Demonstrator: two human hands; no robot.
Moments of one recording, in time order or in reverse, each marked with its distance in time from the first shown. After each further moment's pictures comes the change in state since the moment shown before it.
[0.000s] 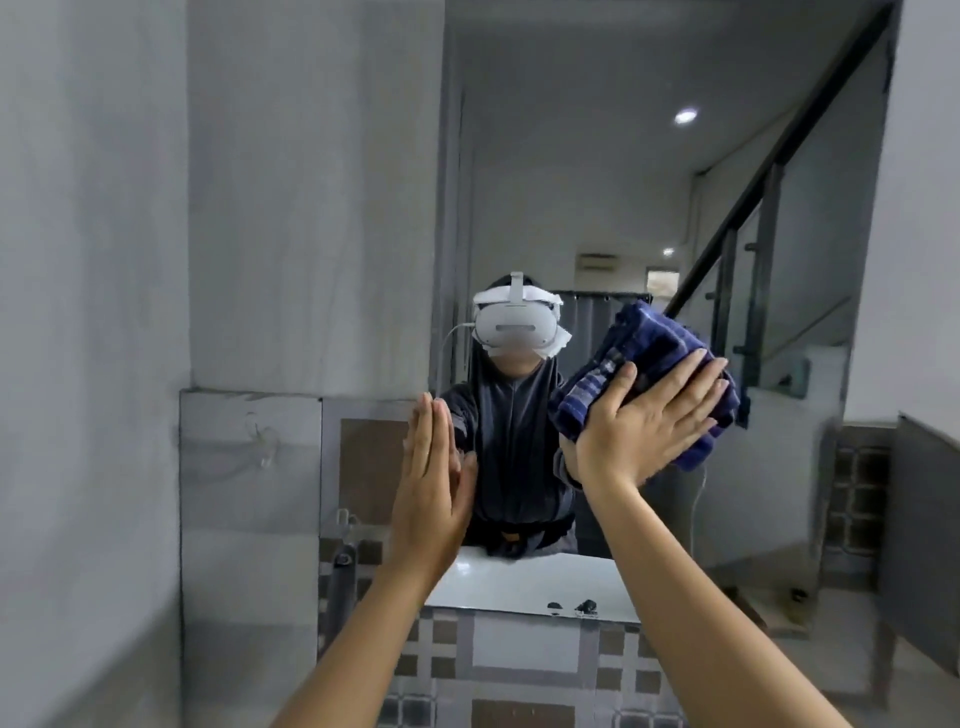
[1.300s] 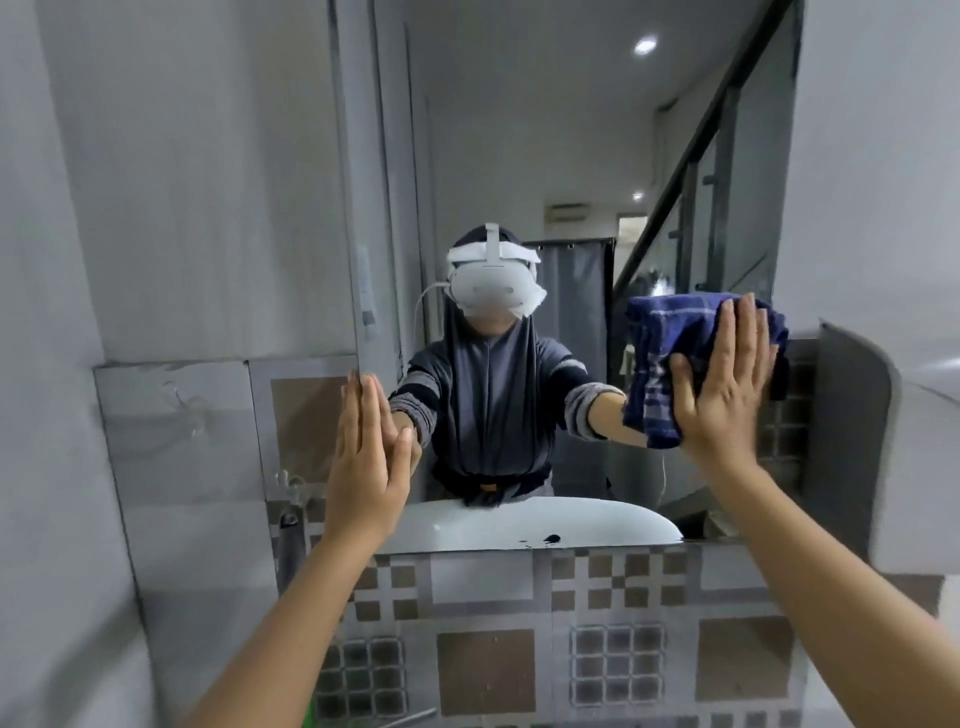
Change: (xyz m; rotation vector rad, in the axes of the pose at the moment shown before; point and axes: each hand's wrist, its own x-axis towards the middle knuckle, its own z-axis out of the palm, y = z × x) left_hand -0.019 -0.018 0.008 0.225 -0.010 -0.019; right_hand 0.076 0.139 -0.069 -0.117 -0.171 -0.471
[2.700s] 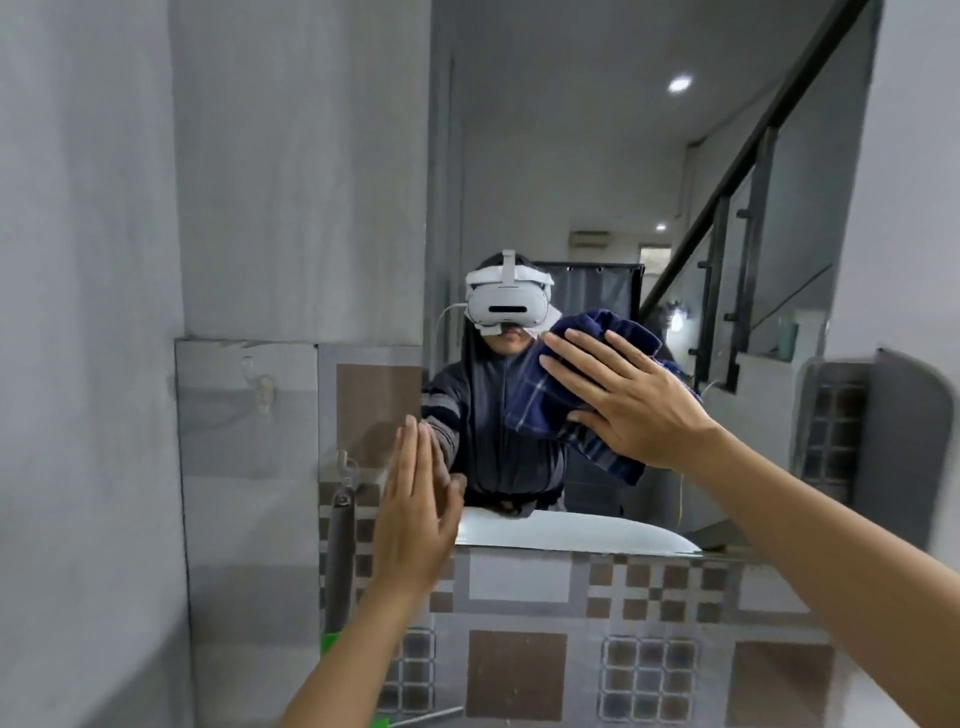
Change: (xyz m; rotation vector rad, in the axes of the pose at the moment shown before) left_hand -0.055 -0.009 0.005 -0.077 0.049 0.034; right_hand 0.004 -0.089 0.018 -0.428 -0.406 -1.001
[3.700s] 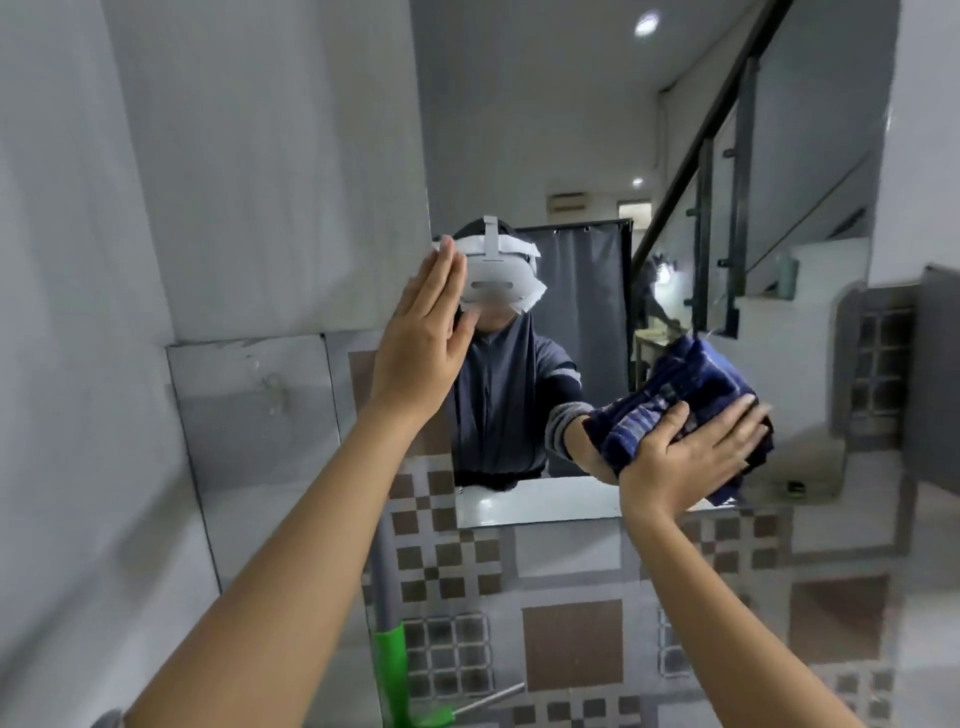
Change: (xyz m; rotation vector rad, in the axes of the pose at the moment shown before) left_hand 0.150 -0.007 -0.038 0.113 0.057 0.440; right_hand -0.008 -0.122 0.047 0.583 0.623 1.720
